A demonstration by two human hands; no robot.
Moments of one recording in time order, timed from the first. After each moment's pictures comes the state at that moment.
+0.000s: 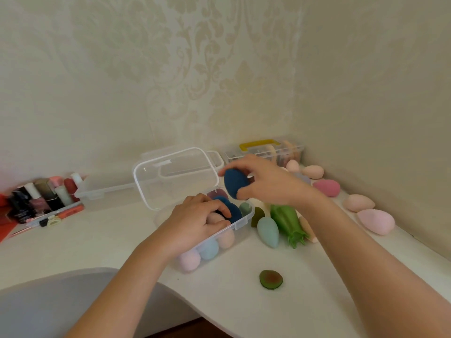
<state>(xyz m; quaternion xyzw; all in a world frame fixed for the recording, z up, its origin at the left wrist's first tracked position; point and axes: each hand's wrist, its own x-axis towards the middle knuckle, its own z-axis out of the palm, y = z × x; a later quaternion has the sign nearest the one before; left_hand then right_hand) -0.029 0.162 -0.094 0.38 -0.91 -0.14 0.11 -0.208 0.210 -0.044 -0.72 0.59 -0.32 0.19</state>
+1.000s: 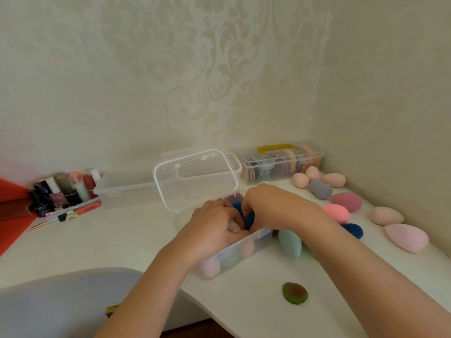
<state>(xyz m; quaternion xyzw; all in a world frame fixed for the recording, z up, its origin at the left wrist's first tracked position) -0.029 0.158 -0.097 0.39 -0.90 -0.15 0.13 -0.161 0.199 -0.043 -0.74 0.66 0.07 0.08</state>
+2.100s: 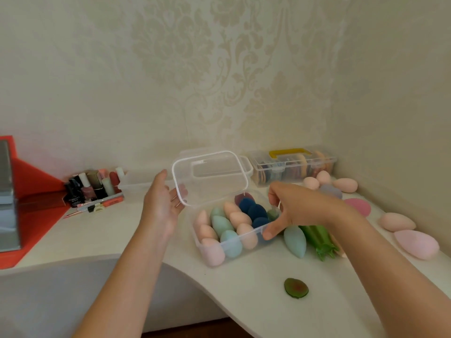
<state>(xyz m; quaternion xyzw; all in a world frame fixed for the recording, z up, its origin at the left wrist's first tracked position) 0.023 0.137 -0.070 0.44 -0.32 -0.60 0.59 -0.204 0.221 -0.047 -0.70 0.69 -0.08 0.17</state>
